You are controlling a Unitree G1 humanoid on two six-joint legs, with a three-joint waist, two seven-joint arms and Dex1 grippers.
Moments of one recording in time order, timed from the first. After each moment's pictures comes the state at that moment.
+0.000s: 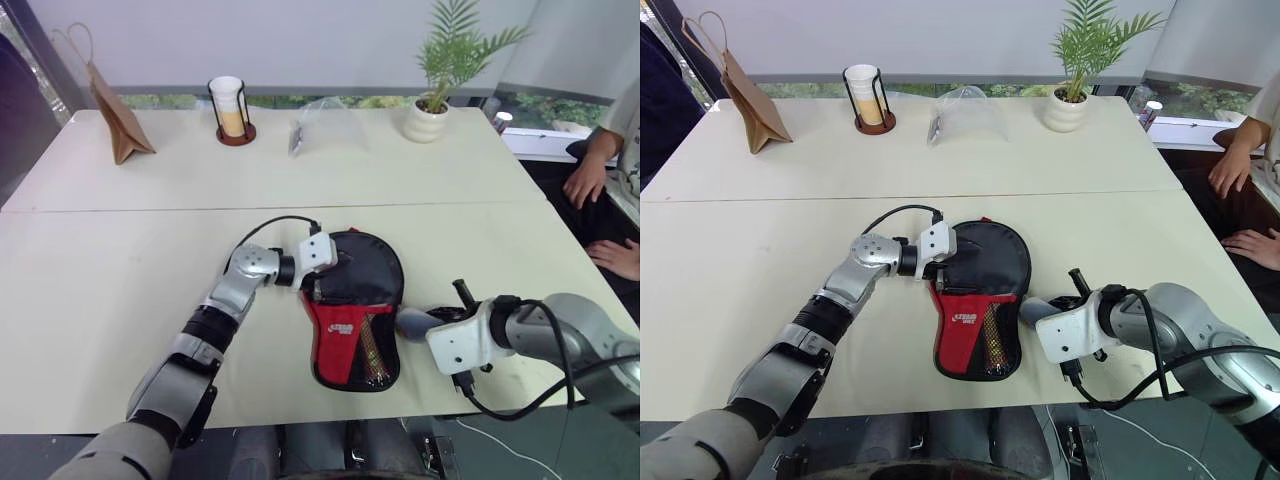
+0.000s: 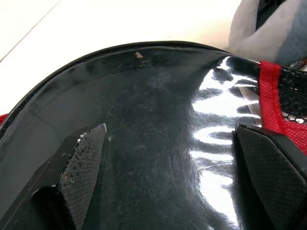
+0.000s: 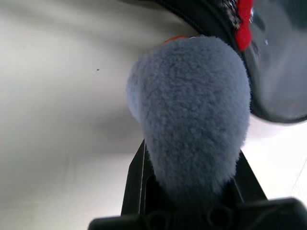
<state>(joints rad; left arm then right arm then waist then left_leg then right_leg) -0.67 0.24 -0.33 0.57 -0.03 -0.05 -1.10 -0.07 -1.15 0.23 -0.49 -0.48 -0.13 0.97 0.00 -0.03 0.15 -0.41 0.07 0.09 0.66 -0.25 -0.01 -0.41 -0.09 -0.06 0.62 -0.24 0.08</state>
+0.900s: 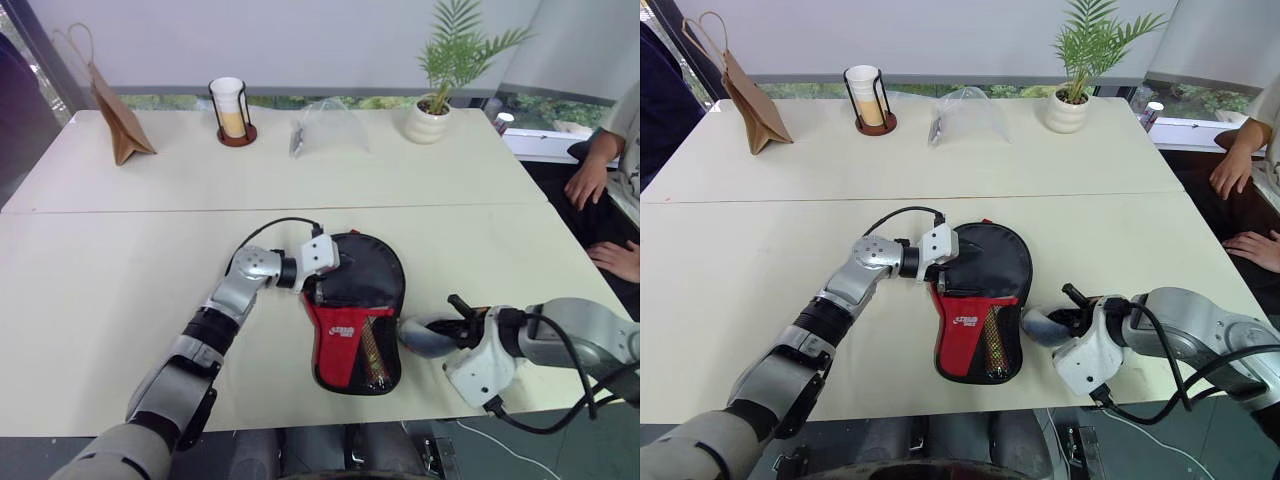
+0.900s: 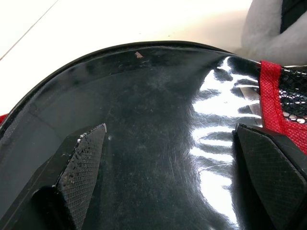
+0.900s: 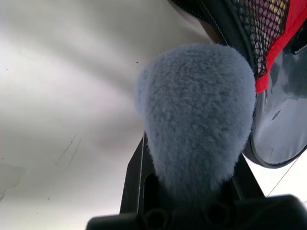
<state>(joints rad) -0.66 0.24 -0.35 0.54 -0.03 -0.04 -1.09 -0.04 -1.20 0.16 -0.40 -0.54 -0.56 0.94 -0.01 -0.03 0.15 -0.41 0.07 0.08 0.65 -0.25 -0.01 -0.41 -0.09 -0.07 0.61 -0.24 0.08</state>
